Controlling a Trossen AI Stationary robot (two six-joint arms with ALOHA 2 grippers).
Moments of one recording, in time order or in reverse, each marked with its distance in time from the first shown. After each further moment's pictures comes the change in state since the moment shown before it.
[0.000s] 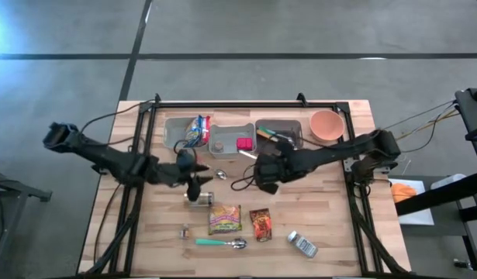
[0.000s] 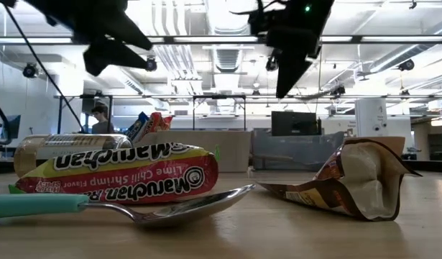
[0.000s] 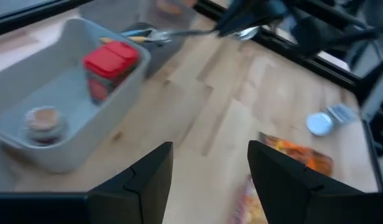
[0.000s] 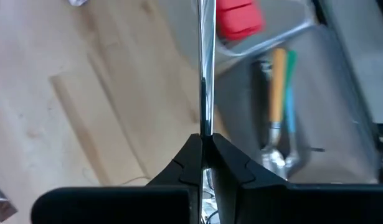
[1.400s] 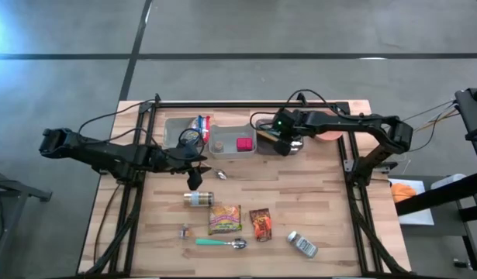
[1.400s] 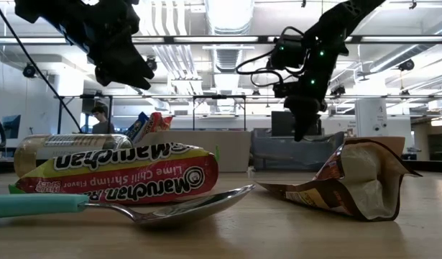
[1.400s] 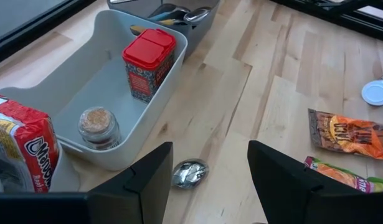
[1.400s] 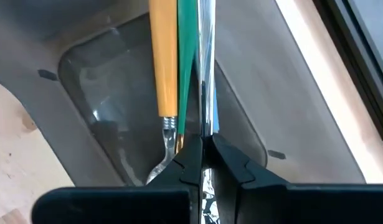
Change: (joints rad) left arm 0.193 -0.009 -0.009 -0.087 0.145 0.208; right arm -0.593 -0.155 -0.407 0.411 -0.310 -0.445
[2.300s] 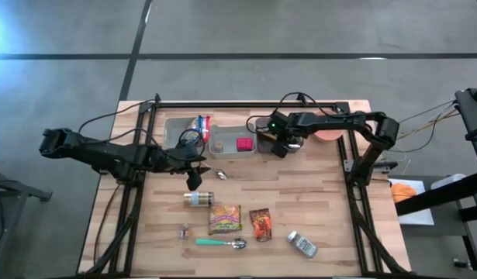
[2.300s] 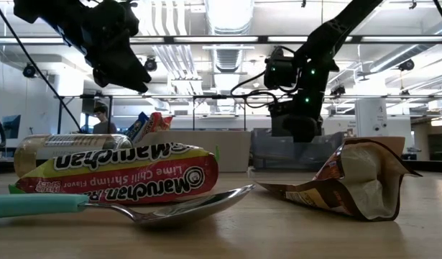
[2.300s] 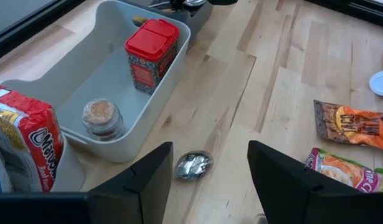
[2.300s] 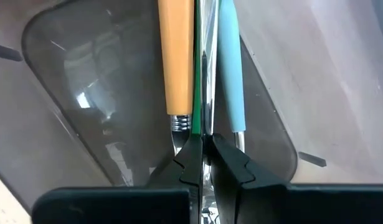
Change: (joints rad) left arm 0.000 0.000 0.000 -0.031 0.000 0.003; right arm -0.020 0.142 0.013 0.036 -0.003 -0.025
